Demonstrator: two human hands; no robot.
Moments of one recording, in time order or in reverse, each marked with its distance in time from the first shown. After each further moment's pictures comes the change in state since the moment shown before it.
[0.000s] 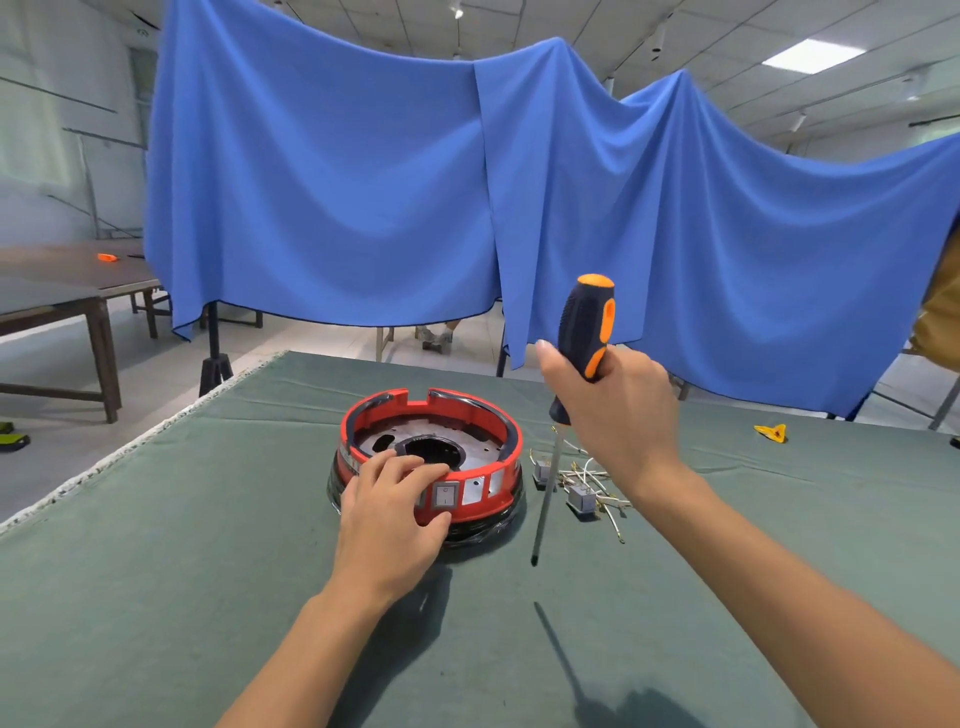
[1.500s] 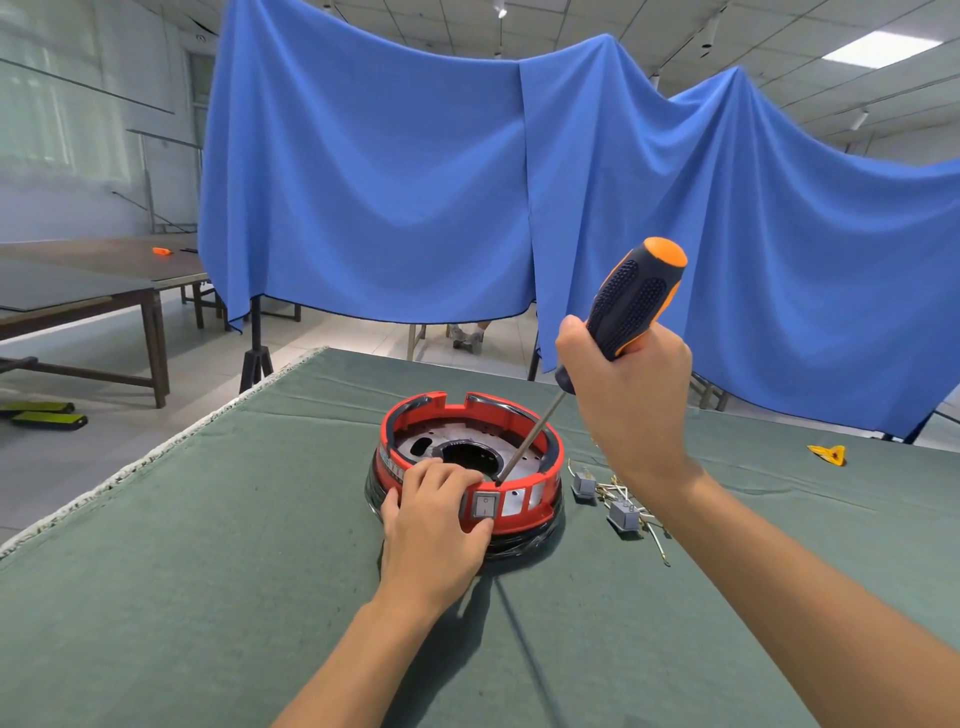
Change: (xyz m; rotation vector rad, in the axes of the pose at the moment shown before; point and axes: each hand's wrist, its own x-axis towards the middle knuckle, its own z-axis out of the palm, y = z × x) left_hand 0.001 0.003 0.005 -0.035 0.024 -0.072; right_hand 0.011 -0.039 0.026 0.408 0.153 -0.148
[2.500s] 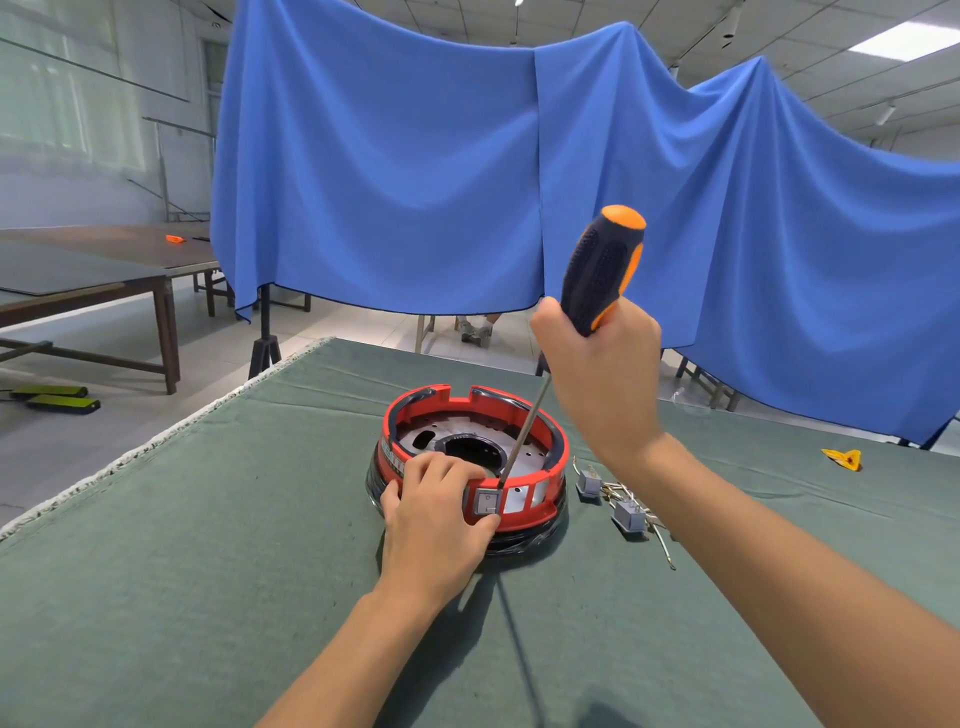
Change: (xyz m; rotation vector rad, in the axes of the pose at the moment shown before) left_hand 0.003 0.005 0.001 0.000 0.024 -0.018; right_hand 0.009 0.002 0.020 -0.033 -0.056 -0.055
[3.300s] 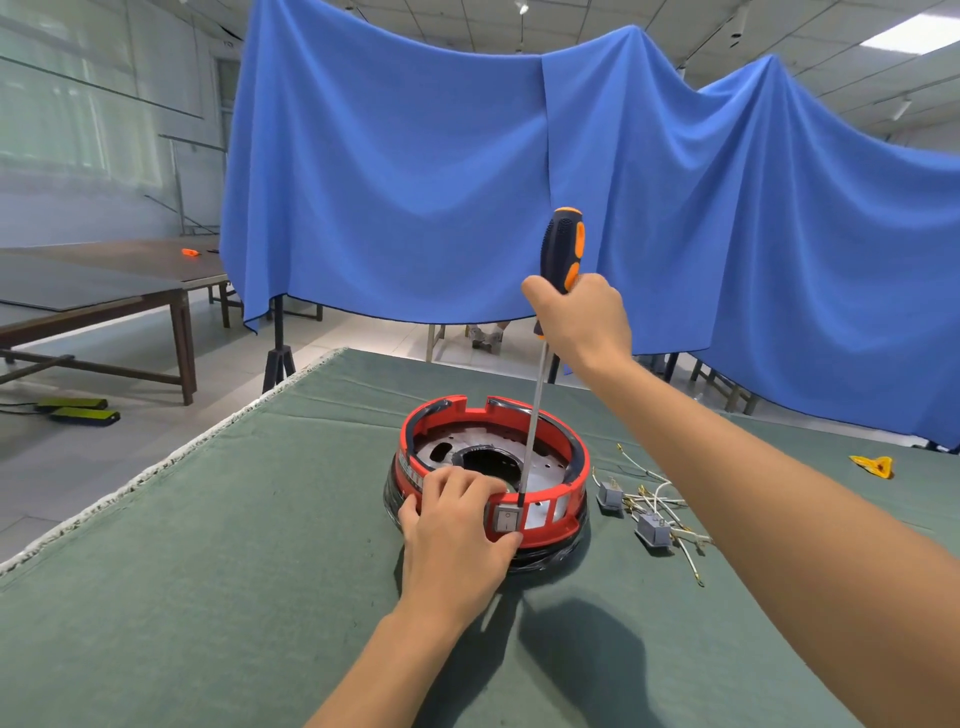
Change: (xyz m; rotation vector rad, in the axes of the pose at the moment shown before) left_hand 0.000 -0.002 0.000 0.008 -0.003 0.012; right_hand 0.055 0.037 0.046 -0.134 -0.262 0.373
